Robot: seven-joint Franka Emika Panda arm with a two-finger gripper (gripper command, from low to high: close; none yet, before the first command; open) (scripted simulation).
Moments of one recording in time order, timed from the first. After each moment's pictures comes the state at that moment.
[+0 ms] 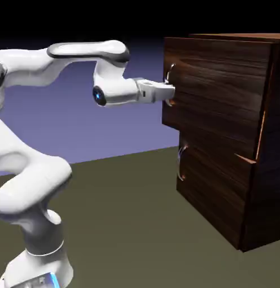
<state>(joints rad) -0.66 -0.78 0.98 -2.29 2.90 2.88 -1.49</state>
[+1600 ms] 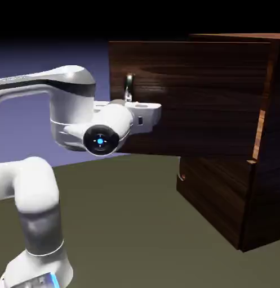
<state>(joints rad) 0.00 -1.26 -0.57 -2.85 1.05 1.91 -0.86</state>
